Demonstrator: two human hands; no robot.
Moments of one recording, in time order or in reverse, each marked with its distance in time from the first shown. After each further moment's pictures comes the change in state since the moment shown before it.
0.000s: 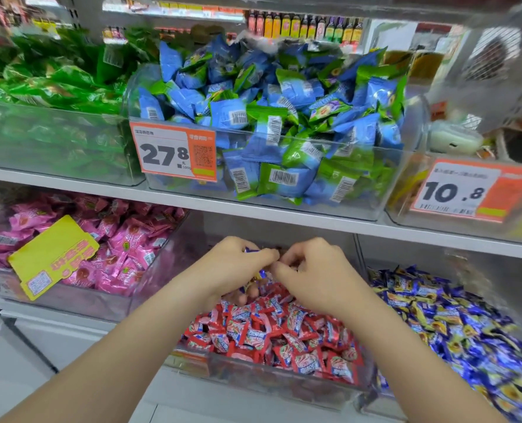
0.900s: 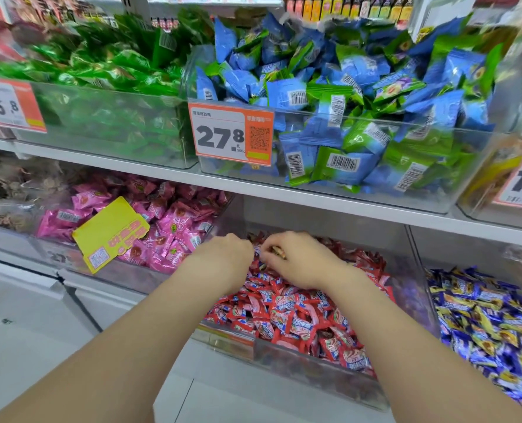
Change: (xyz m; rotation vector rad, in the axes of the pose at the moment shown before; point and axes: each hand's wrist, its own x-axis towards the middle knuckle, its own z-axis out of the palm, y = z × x) left_hand 0.000 -0.033 -0.054 1.395 0.021 -0.071; right_hand 0.079 -0.013 0.087 -0.234 -0.277 -0.329
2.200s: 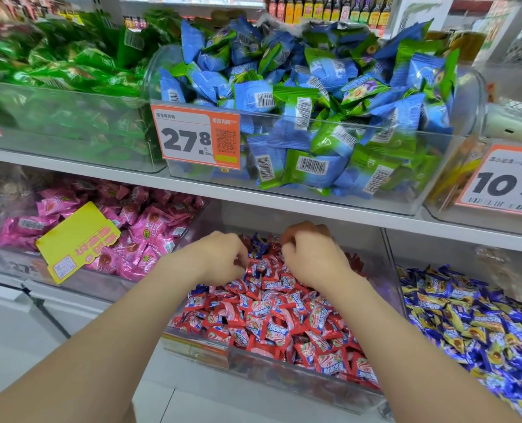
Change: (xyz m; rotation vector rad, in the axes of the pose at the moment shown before) left_hand 0.042 -0.004 0.005 -0.393 0.058 0.212; right_hand -0.025 0.024 -0.021 -0.043 0.253 0.303
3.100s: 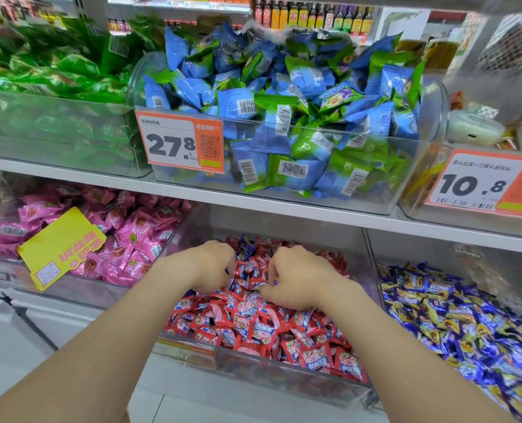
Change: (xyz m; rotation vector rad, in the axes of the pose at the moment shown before) left_hand 0.009 0.005 0.009 0.101 -0.104 -0.005; right_hand -0.028 -0.004 -0.015 -0.154 -0.336 -0.104
